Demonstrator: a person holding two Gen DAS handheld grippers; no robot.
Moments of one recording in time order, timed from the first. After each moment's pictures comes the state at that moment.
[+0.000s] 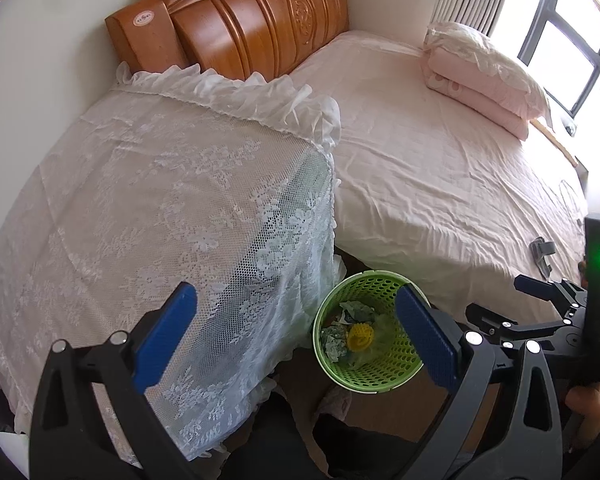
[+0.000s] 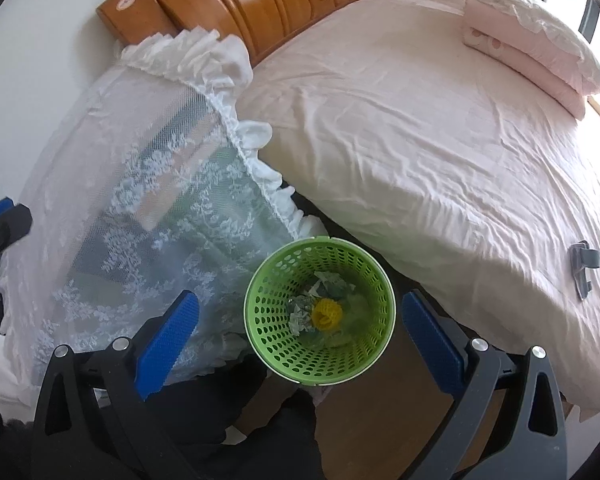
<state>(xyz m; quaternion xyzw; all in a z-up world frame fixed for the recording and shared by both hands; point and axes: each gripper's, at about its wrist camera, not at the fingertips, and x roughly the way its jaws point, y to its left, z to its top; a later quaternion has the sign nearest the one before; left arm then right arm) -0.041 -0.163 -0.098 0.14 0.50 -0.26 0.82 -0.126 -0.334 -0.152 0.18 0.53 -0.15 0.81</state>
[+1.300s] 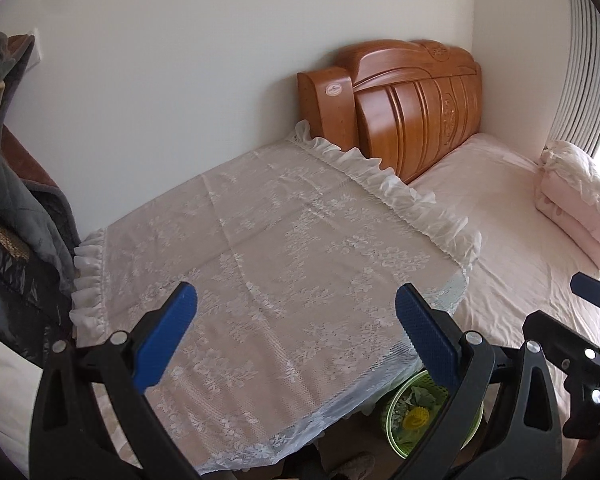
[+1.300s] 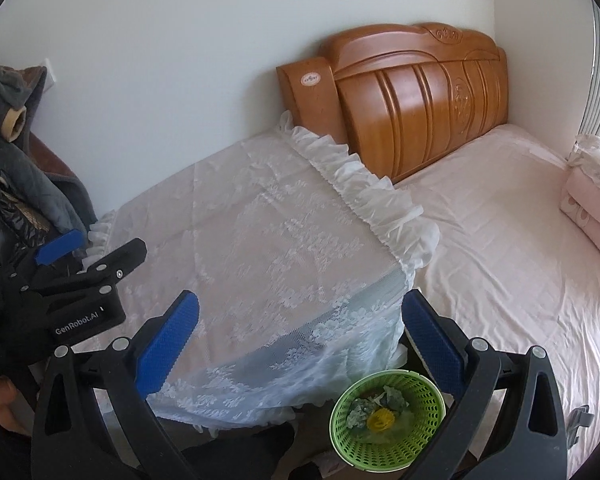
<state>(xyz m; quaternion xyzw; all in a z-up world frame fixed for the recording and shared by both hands) -0.010 -0.032 0.011 0.06 0.40 -0.04 0.91 -0.027 -0.195 0.007 0.07 0.42 0.02 0.90</state>
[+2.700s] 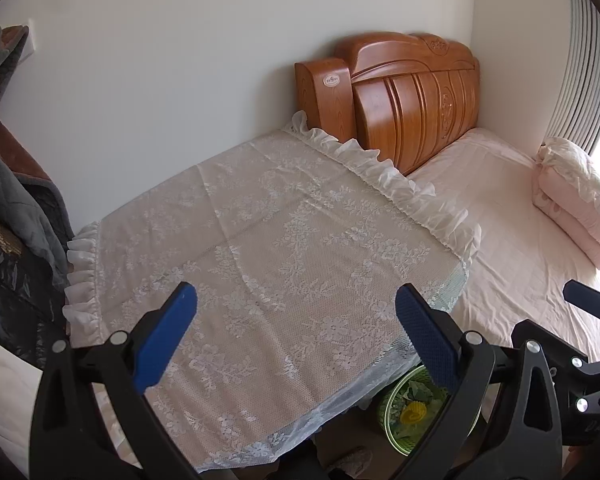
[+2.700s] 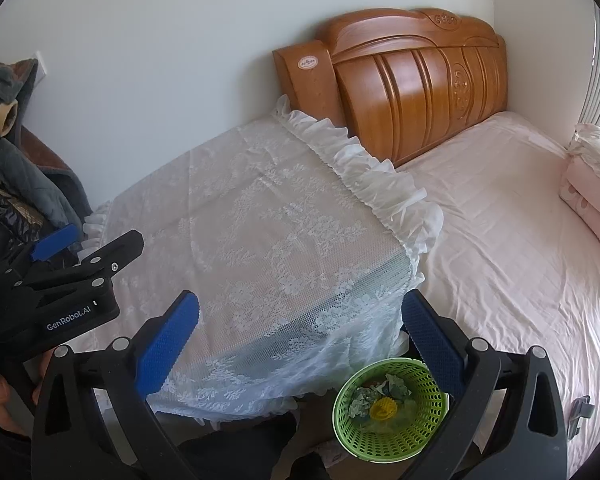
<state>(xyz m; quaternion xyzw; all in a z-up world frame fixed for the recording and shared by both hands) -0.001 -0.026 0.002 0.06 0.41 -0.05 0.91 -0.021 -0.191 -0.006 0.07 0.44 0.02 0.89</state>
